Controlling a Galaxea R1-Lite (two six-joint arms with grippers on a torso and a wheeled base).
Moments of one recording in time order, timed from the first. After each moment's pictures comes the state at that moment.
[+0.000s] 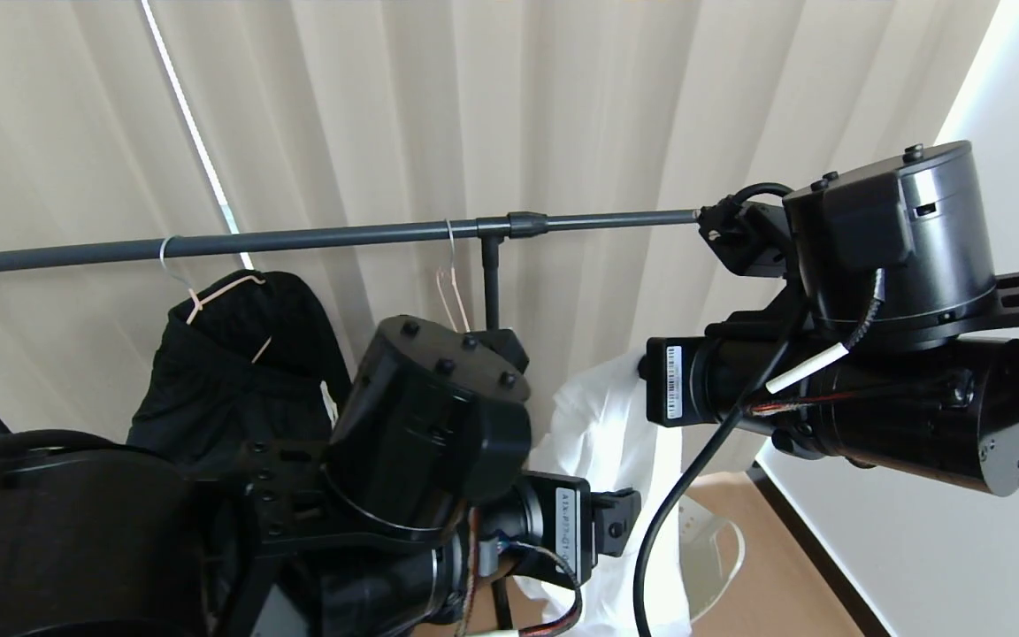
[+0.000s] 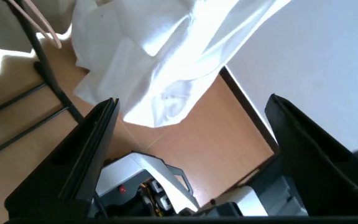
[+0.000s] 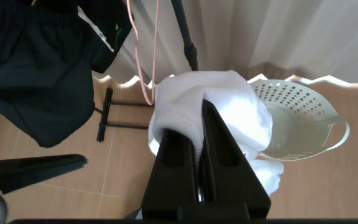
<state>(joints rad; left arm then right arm) -1.00 1.69 -0.99 -0.13 0.22 -0.54 0.83 1.62 -1.17 0.08 -0.37 0.46</state>
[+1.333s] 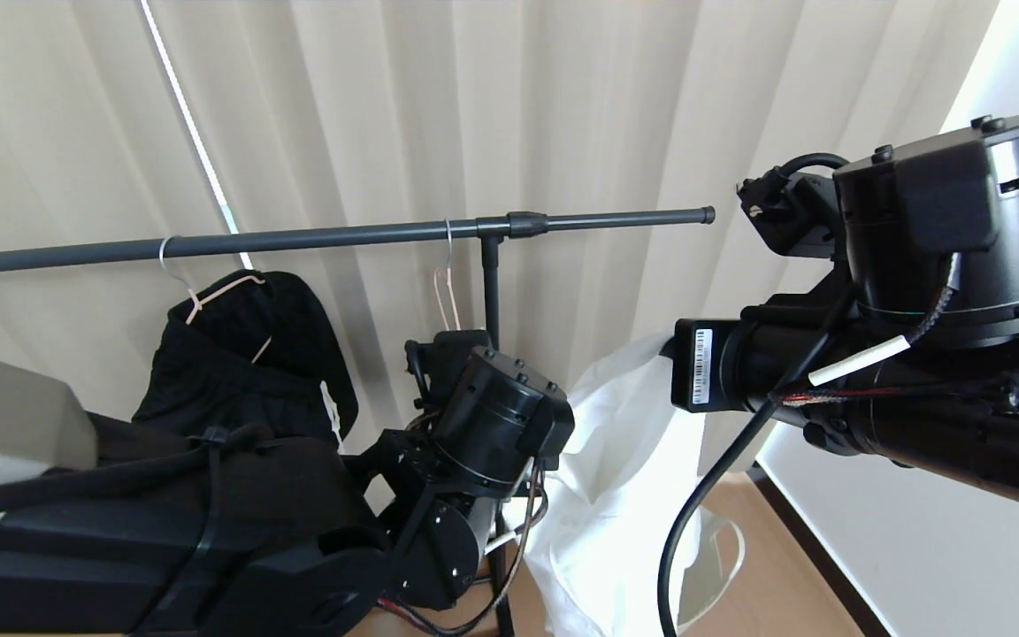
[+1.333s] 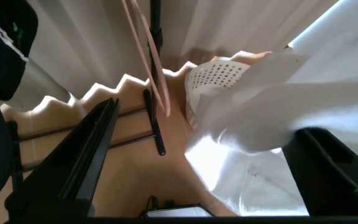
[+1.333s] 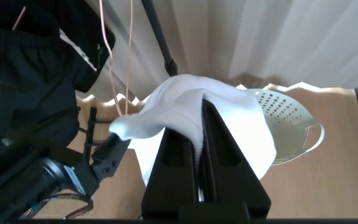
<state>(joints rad) -0.90 1.90 -1.04 -0.23 0.64 -0.51 0.85 1.57 -1.16 0.09 -0.51 0.46</state>
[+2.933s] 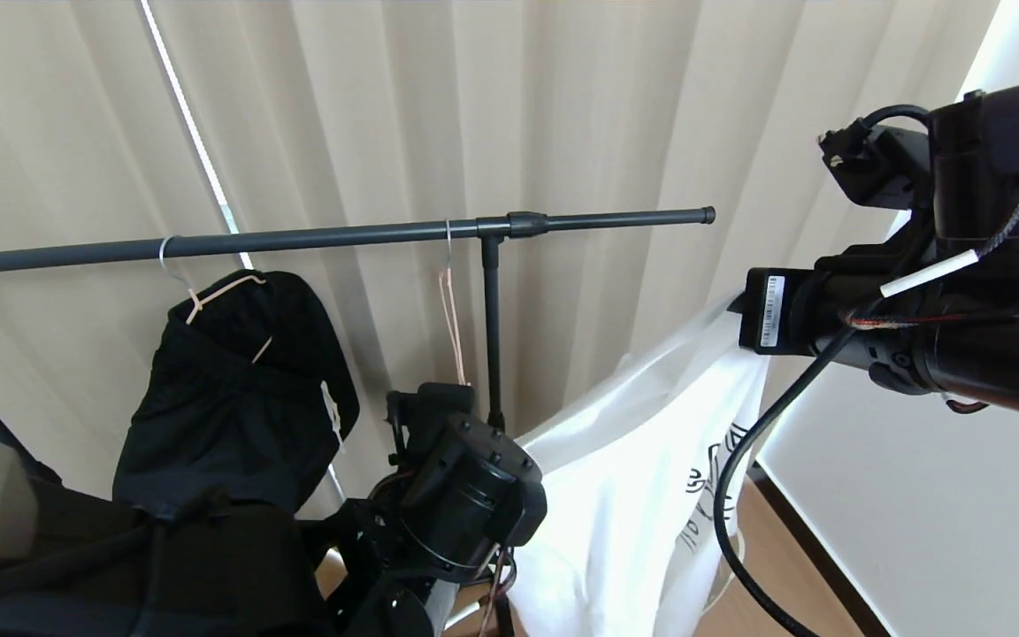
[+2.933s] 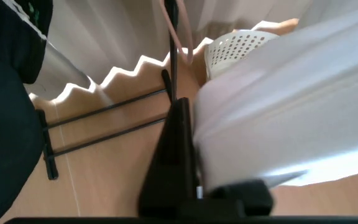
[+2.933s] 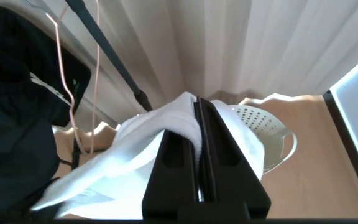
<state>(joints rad) -0.93 1.83 -0.85 -0.26 0.66 -0.48 0.69 1.52 -1.17 0.09 -0.51 0.37</state>
